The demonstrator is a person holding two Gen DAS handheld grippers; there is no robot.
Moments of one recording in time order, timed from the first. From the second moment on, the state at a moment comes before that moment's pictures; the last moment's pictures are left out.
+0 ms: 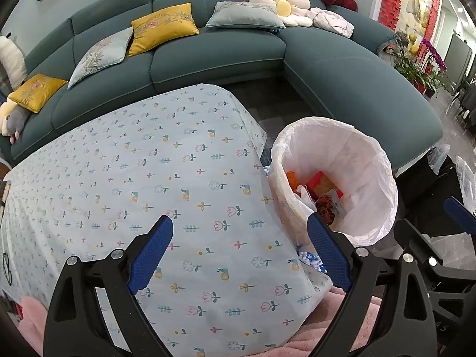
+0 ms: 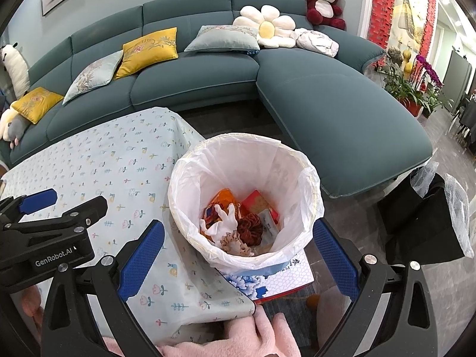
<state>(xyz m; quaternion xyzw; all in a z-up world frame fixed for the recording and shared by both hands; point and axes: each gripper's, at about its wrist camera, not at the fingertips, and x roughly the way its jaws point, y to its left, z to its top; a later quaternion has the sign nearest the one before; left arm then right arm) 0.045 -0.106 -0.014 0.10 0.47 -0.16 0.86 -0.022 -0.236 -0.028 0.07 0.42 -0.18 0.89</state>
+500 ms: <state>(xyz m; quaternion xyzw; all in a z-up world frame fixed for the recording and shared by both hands) 0.042 -0.109 -0.018 0.11 0.47 -0.17 0.86 -0.024 -0.239 -0.031 0.07 0.42 -0.18 0.89</state>
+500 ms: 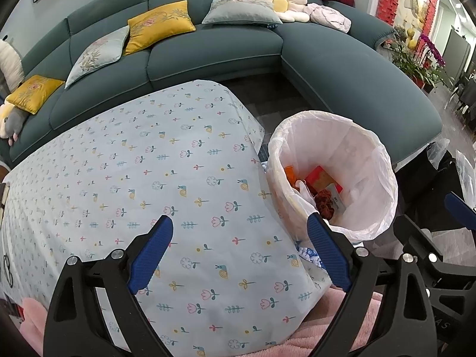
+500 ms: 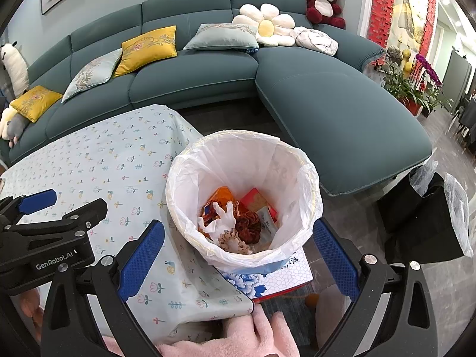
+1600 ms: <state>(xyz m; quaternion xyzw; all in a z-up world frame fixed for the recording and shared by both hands) 0.039 -0.115 -0.030 0.12 0.49 -0.18 0.85 -0.027 -0.247 -0.039 0.08 0.43 -0.18 0.88</state>
